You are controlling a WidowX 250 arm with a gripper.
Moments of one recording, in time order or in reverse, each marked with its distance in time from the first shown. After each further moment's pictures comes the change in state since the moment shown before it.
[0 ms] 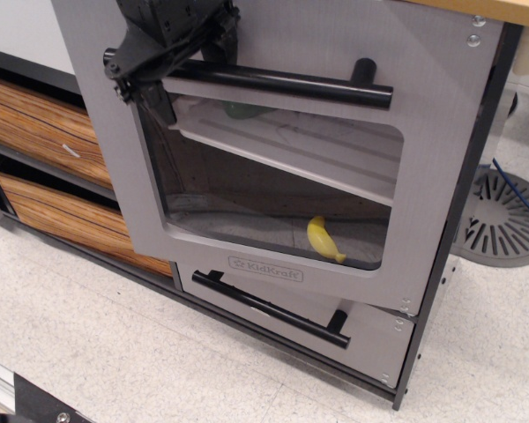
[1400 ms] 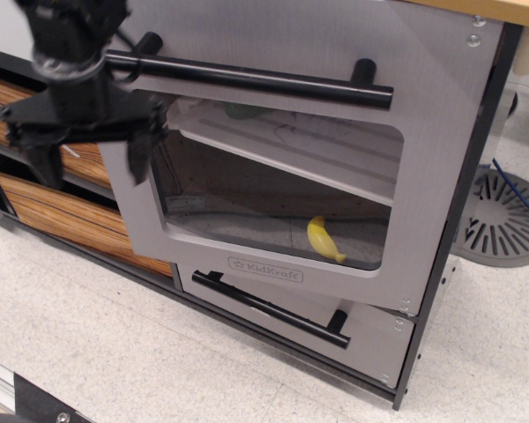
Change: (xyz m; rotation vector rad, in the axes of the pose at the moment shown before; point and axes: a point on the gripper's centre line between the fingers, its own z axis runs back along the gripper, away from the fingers) arm 0.016 0.095 -0.025 0.235 0.046 -0.635
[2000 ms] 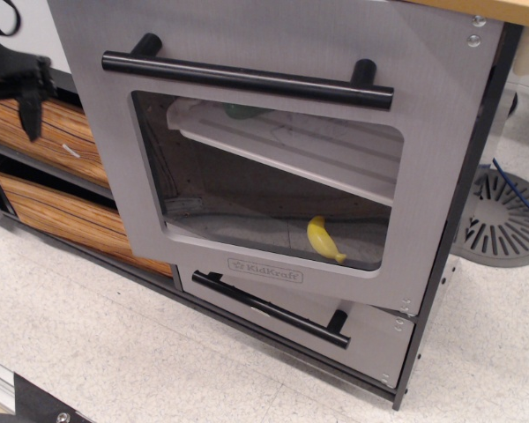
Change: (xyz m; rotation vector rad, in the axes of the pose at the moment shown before) arm 0.060 0.070 -0.010 0.042 0.039 0.128
